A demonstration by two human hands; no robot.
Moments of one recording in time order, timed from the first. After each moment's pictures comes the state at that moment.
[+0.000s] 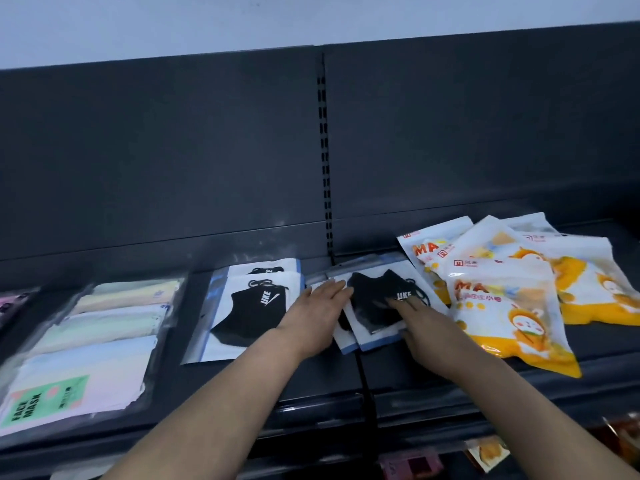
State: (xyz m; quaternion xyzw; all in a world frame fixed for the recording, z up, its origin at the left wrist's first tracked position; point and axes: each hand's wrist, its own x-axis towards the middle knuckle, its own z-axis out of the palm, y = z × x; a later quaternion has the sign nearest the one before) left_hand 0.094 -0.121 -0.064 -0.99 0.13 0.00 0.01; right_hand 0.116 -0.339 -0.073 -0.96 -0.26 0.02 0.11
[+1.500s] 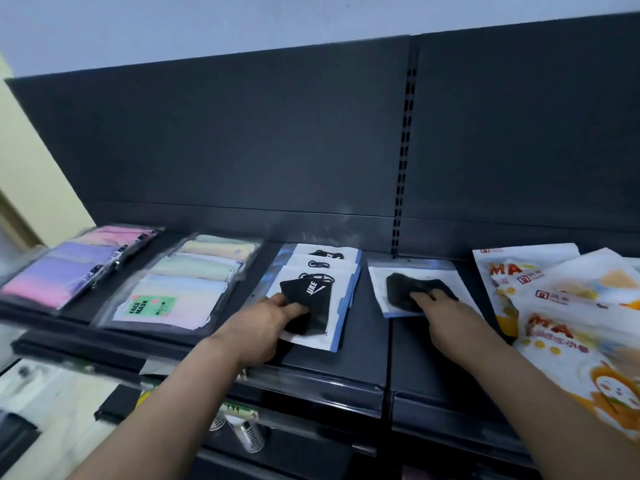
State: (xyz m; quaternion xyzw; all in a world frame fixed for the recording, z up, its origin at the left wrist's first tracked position) left_hand -0.024 -0.061 -0.038 -0.99 -0.10 0.08 -0.02; right_hand 0.155 -0.309 -0.064 -0.93 -0.36 0.03 0.03
